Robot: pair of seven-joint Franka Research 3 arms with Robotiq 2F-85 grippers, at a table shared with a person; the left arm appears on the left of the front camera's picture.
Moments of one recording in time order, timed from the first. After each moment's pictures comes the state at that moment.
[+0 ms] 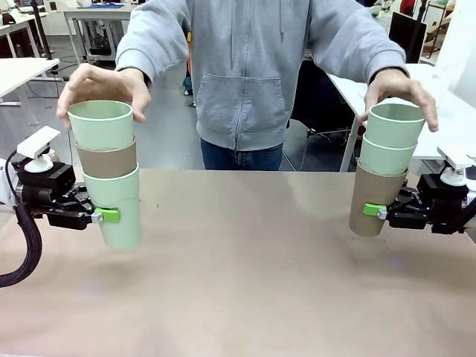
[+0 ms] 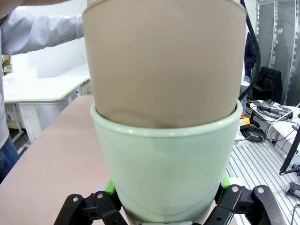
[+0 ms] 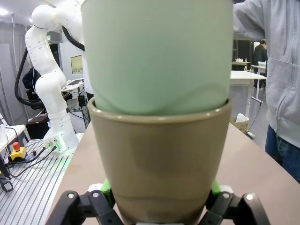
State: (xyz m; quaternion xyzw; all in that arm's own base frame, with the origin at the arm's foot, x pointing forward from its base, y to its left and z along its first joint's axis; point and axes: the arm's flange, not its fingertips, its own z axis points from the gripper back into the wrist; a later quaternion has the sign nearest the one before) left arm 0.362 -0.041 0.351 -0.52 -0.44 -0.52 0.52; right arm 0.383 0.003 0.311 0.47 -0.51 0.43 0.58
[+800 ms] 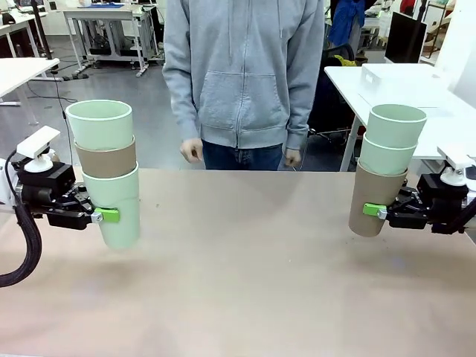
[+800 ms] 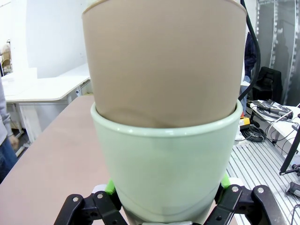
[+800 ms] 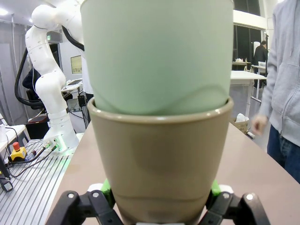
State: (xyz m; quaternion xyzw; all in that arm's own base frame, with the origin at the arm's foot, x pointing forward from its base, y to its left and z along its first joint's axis) left arm 0.362 -0.041 0.351 -0.52 -0.44 -0.52 0.52; right arm 0.383 0.003 0.311 0.47 -0.51 0.43 0.58
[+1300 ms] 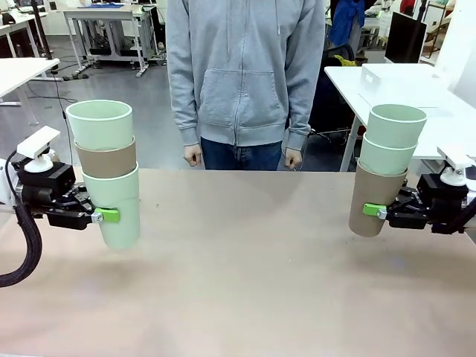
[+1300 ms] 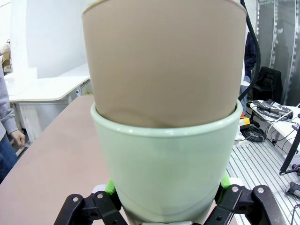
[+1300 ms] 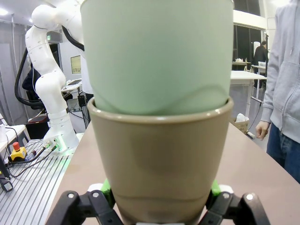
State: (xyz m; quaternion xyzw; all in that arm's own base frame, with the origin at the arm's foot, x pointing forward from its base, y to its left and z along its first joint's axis) left arm 0.362 -0.041 0.351 -0.52 -0.44 -0.52 0.52; right arm 0.383 0.003 0.311 0.47 -0.51 0.43 0.58
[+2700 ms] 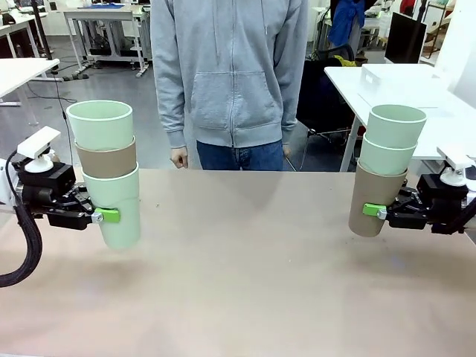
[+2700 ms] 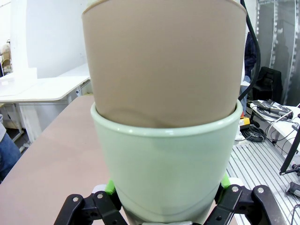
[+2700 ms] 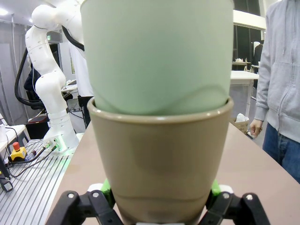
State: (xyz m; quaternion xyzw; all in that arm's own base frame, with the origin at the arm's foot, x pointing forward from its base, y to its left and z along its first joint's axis) left arm 0.362 -0.041 0.351 -0.52 -0.44 -0.52 0.52; right arm 0.383 0.003 0.311 0.47 -0.51 0.43 0.58
